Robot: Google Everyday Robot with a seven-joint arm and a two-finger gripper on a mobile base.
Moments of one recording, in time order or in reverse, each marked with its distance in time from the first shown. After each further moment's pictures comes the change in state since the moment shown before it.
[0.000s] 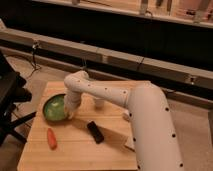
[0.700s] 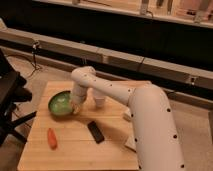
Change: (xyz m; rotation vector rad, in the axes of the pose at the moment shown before) arm 0.033 0.005 -0.023 0.002 -0.024 0.082
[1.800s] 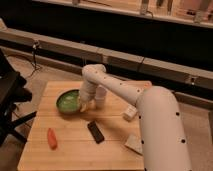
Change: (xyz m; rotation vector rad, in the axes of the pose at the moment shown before) arm 0.028 0.028 -0.023 -0.005 -0.053 0.114
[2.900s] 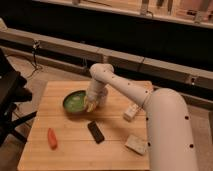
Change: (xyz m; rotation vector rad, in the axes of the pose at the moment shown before) arm 0.022 0.033 -0.020 -0.028 -0.021 0.052
